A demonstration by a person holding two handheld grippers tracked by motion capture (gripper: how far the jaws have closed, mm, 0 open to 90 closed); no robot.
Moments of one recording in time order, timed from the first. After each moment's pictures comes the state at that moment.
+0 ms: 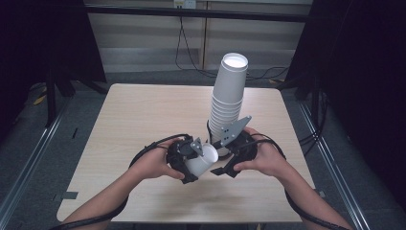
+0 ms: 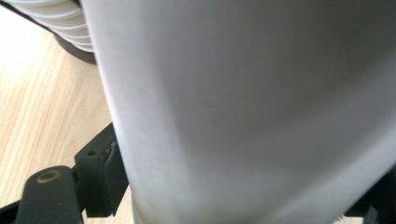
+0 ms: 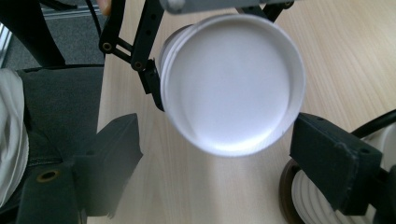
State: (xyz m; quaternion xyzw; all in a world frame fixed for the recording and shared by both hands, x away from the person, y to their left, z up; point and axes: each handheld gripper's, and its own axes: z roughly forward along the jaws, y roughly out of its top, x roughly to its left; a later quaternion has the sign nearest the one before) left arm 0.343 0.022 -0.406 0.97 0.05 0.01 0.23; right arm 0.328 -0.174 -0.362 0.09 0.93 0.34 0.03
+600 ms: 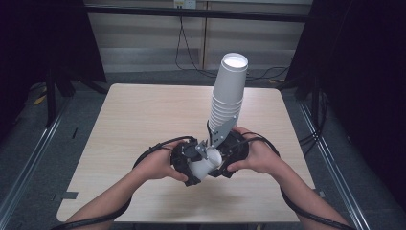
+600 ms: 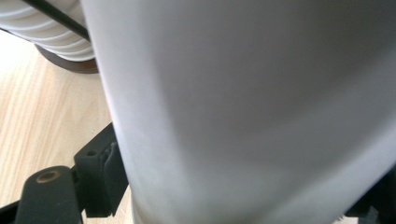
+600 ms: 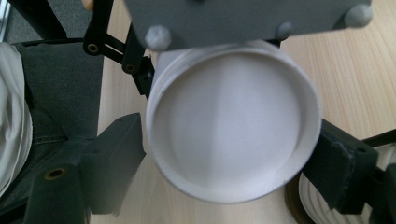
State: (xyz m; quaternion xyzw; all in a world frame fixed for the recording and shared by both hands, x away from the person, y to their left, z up) left arm 0.339 0.012 -0.409 0.97 0.04 0.01 0.23; right arm 0.332 -0.155 -0.363 0.08 0.96 0.28 0.01
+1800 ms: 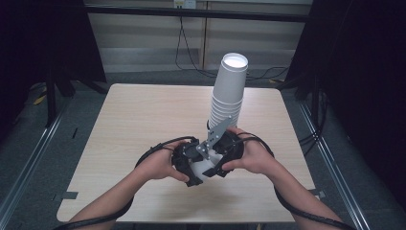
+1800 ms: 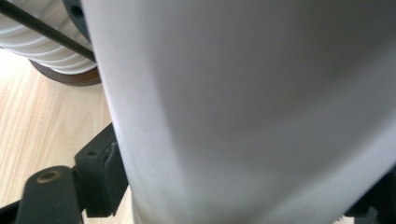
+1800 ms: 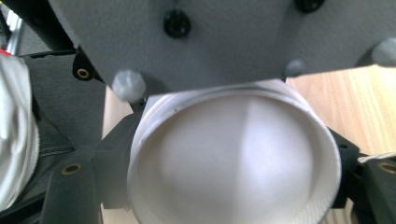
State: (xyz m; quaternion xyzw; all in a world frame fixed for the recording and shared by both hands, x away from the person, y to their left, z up) left arm 0.337 0.010 -0.411 0.97 0.04 -0.01 0.26; right arm 0.335 -0.147 -0.370 0.08 0.95 0.30 -0.01
